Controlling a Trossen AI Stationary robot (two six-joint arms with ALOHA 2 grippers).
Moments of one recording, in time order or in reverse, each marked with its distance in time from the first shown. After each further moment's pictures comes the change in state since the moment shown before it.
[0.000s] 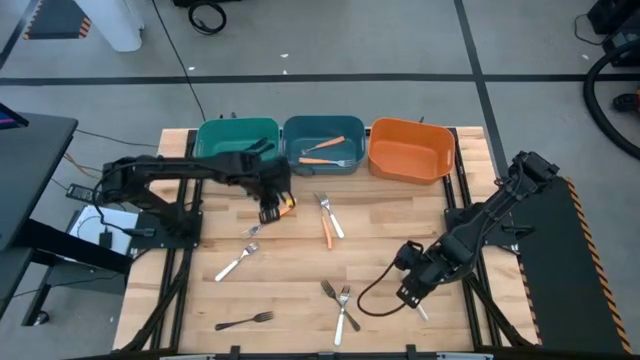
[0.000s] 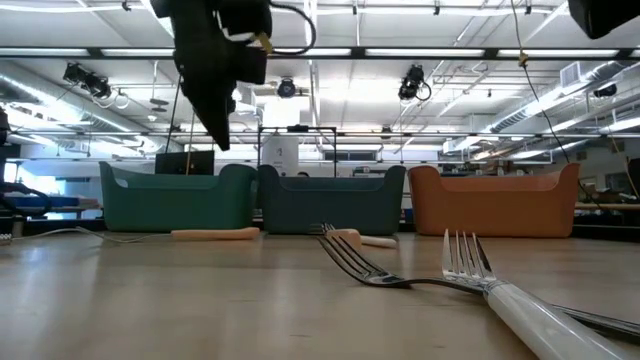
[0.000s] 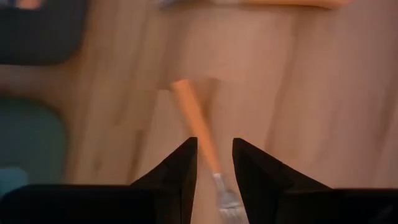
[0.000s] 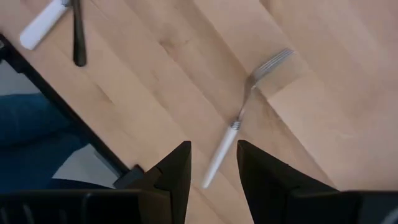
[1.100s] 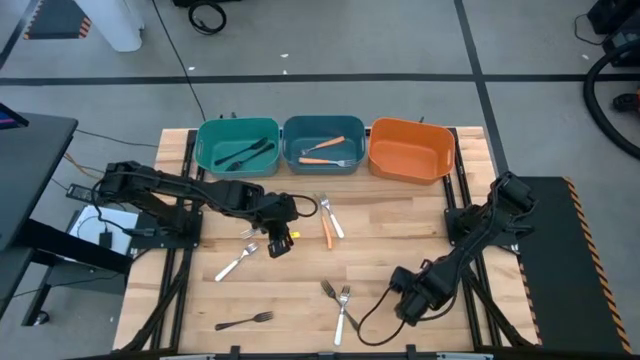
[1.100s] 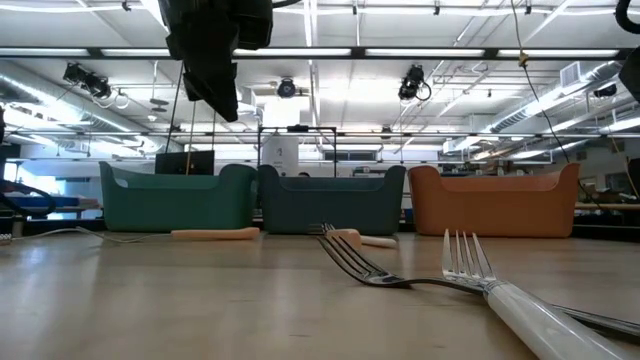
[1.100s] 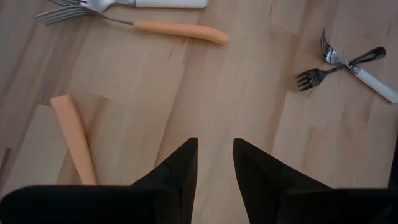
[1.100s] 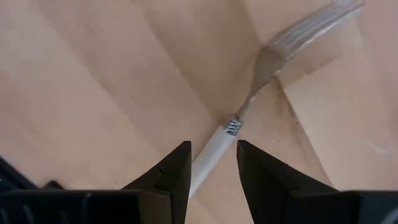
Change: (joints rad) left arm -0.295 0.000 -0.001 0.158 -0.002 -0.403; right arm 0.088 0.294 -0.004 0.071 -0.013 -0.060
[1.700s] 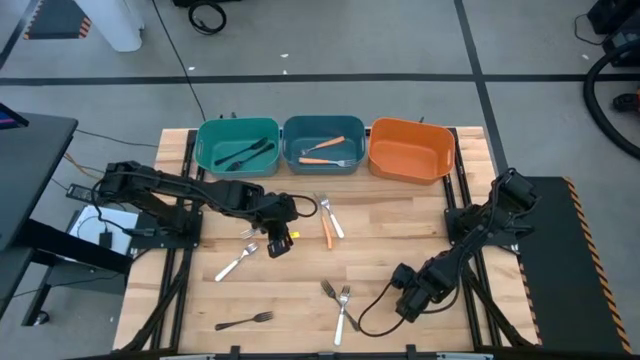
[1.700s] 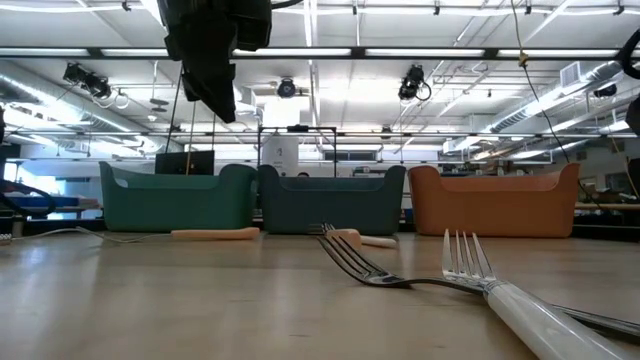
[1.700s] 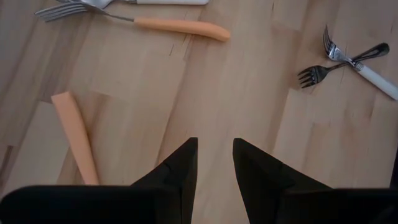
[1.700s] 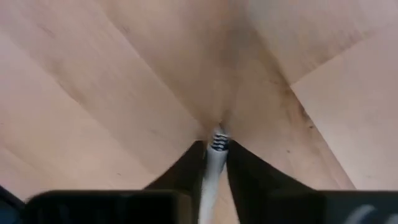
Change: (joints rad) left arm 0.000 0.000 0.000 -0.009 0.000 0.004; right arm -0.004 -0.013 -0.151 0.204 -0.052 0.078
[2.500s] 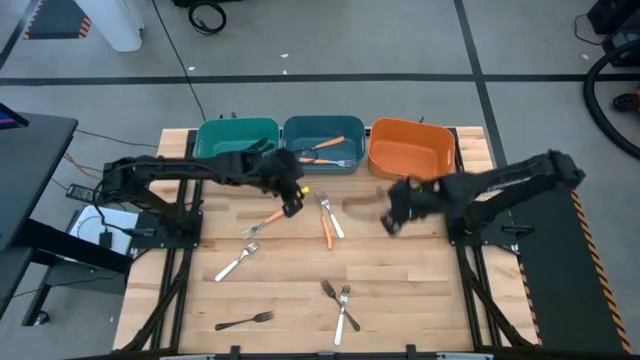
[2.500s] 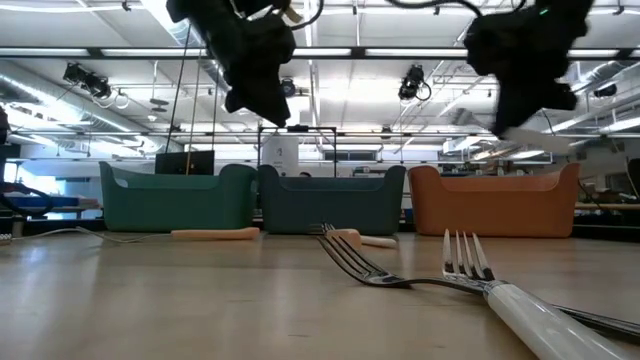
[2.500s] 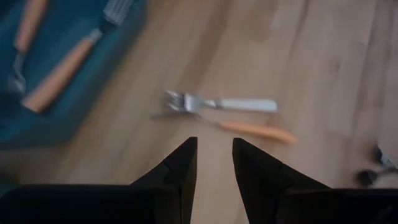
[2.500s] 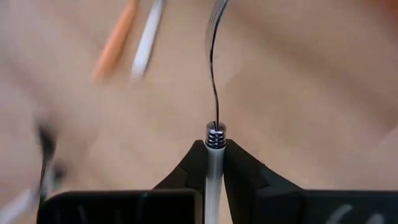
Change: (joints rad) left arm 0.298 0.000 0.000 0.207 -0.002 0.171; right arm -0.653 -0.568 -0.003 -0.236 0.350 -0.482
